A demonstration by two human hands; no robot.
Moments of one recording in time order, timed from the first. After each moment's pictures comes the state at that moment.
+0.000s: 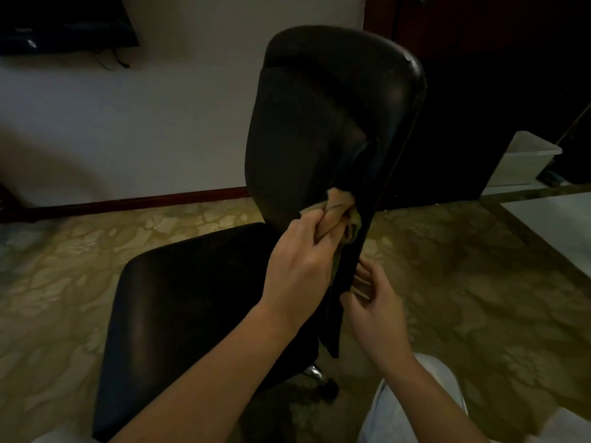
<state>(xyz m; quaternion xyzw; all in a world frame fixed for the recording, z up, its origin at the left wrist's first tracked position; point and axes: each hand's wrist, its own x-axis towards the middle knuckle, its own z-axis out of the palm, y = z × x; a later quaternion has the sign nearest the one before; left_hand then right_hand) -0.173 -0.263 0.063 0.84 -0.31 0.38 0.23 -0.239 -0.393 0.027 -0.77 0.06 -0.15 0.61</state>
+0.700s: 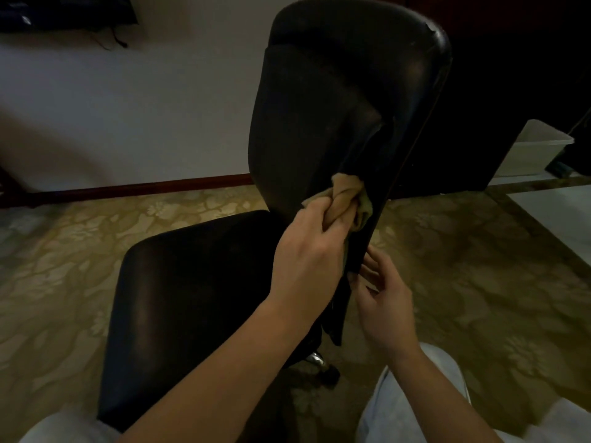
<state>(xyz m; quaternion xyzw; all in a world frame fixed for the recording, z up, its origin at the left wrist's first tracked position) -0.184 -0.267 0.069 0.85 -0.28 0.35 0.27 -0.237 -0.393 0.018 -0.77 0.05 -0.18 0.61</state>
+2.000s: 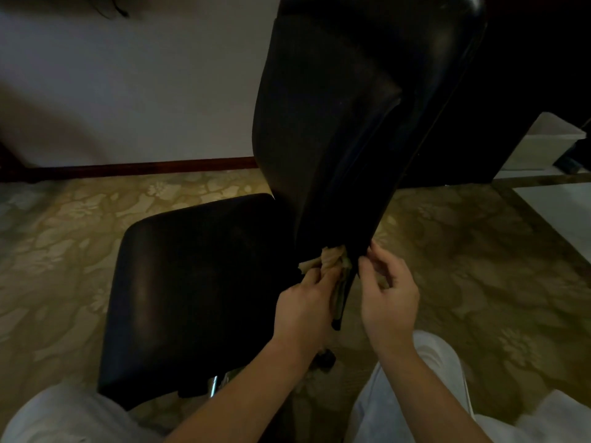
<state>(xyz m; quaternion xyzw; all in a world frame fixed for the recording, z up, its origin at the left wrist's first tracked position) -0.218 -0.254 -0.028 0.94 -0.21 0.12 0.23 -0.237 -0.381 -0.002 -0.74 0.10 -0.30 0.60</state>
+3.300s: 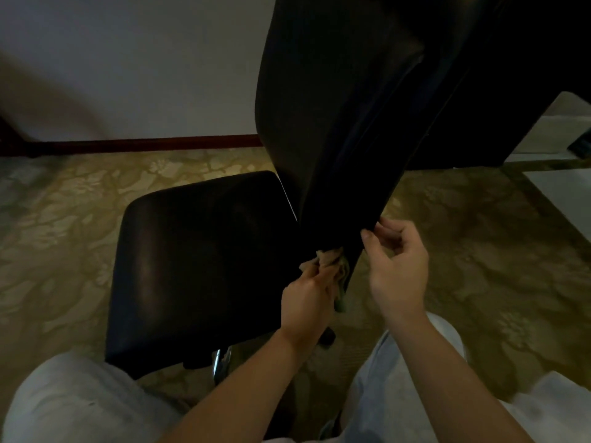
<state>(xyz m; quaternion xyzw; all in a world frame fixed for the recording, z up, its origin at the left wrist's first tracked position) -0.221 -0.260 -0.086 0.93 -0.16 0.14 0.30 -0.230 -0.387 0.010 -0.74 0.12 -0.25 0.62</state>
